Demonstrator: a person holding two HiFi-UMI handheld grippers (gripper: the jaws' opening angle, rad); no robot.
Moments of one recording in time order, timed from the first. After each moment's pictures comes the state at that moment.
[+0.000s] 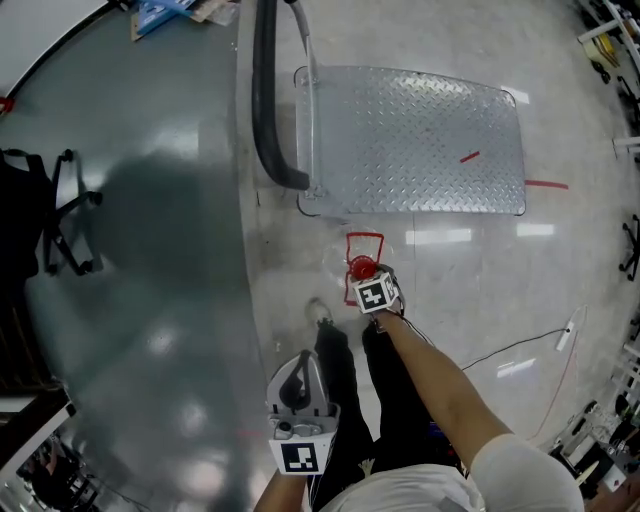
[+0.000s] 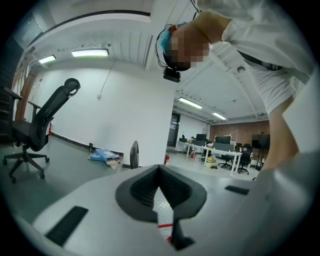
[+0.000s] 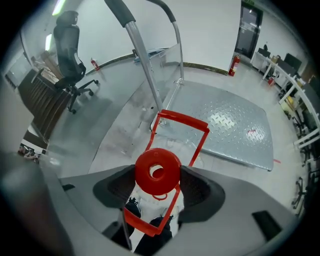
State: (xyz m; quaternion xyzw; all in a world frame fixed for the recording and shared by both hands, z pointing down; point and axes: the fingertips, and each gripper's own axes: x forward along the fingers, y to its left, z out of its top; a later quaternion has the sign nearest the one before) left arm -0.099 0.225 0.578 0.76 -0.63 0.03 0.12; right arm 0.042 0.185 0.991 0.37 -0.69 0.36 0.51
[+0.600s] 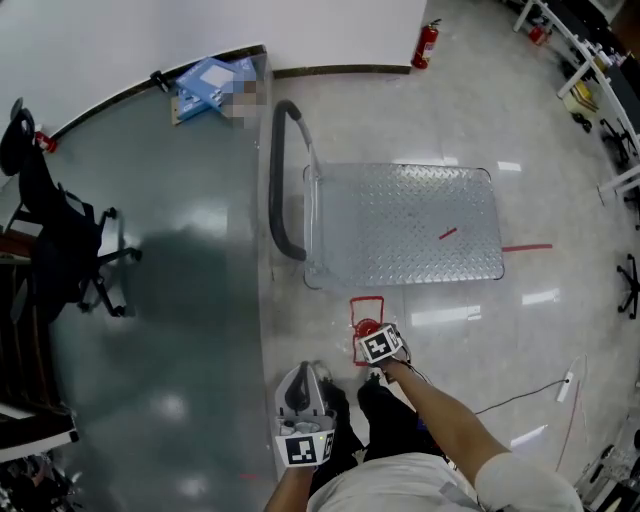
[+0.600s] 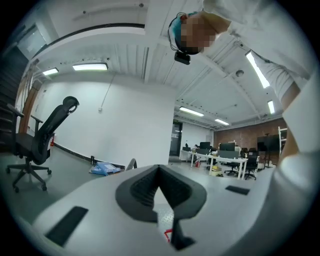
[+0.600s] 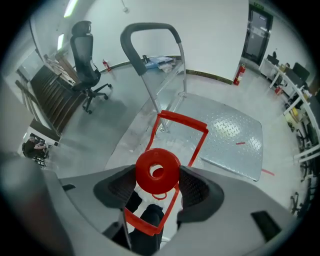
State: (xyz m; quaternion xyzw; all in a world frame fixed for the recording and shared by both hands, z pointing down) left arm -0.076 0.197 0.496 0.74 -0.66 0.00 0.06; right arm 0.078 0.163 0.845 0.32 -0.71 0.35 0.51
